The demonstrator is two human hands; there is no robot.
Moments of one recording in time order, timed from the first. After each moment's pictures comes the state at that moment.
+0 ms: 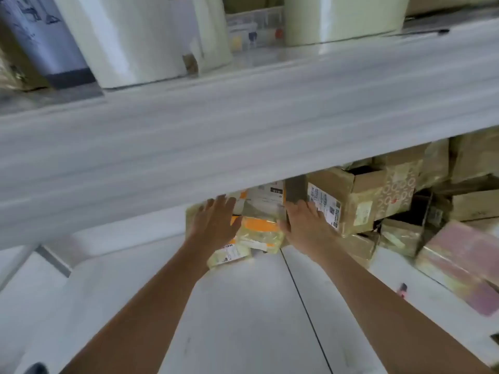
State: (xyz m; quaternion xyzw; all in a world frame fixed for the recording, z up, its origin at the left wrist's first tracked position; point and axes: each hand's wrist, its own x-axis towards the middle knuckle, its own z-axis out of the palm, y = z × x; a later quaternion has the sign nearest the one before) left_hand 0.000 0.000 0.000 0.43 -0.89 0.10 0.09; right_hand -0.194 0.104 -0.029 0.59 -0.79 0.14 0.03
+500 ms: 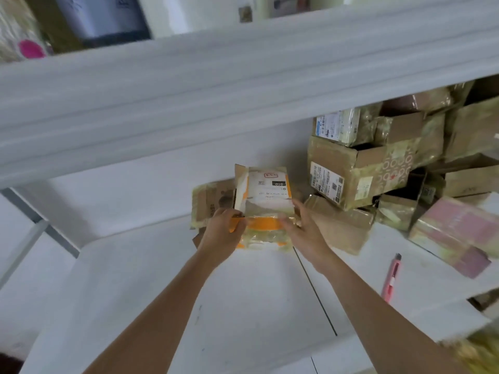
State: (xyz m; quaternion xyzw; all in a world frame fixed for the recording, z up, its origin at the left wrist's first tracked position) left_hand 0.043 0.057 -0.038 0.44 -0.83 -0.24 0.24; right_hand -0.137 0.154 -0.063 0.42 -0.61 0.59 -0.33
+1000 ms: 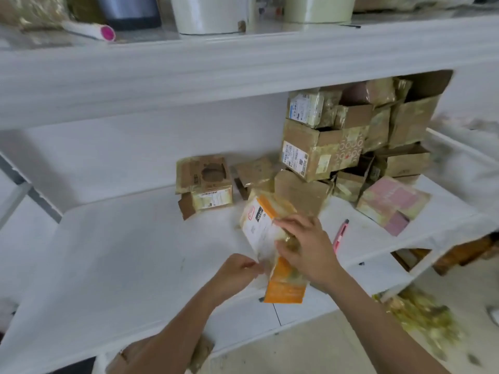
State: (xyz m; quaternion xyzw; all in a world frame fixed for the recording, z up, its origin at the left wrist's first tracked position) left_hand 0.068 0.235 -0.066 0.46 -0.69 -0.55 0.07; right_hand -0.107 0.317 -0.041 0.60 -0.73 0.32 -0.03
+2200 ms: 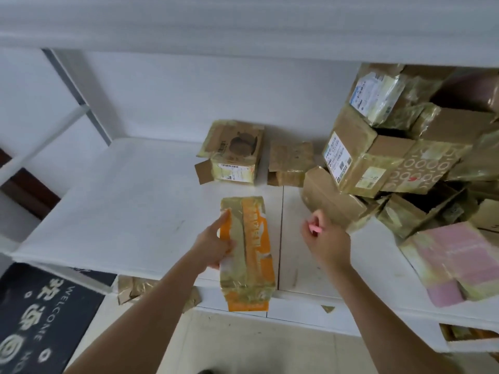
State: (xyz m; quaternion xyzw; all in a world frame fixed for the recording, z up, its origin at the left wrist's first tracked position) left_hand 0.018 0.200 -0.093 0.69 -0.49 -0.52 0.14; right_hand -0.237 0.229 -0.116 0.63 -0.70 0.32 -0.03
